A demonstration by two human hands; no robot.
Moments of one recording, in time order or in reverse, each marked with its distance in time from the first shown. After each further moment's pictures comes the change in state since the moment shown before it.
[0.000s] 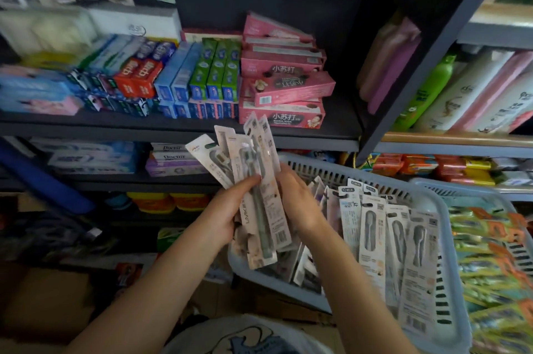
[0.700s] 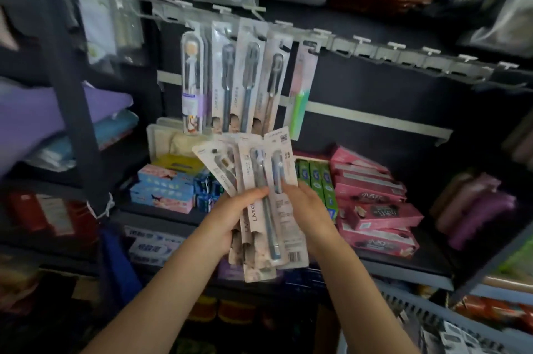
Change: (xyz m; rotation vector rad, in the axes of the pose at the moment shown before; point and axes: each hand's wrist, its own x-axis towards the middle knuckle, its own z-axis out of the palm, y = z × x) left_hand -0.031 0.220 -0.176 -0.015 -0.007 0.392; right_hand 0.092 -0.185 0.185 0.024 -0.010 -0.214
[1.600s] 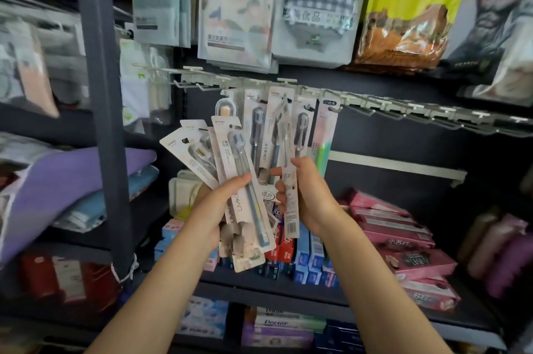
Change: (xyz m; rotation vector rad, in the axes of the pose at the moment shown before) left_hand 0.011 0.110 -0.063 -0.065 0.001 0.357; right_hand 0.047 -0.114 0.062 0.210 -0.041 -0.039
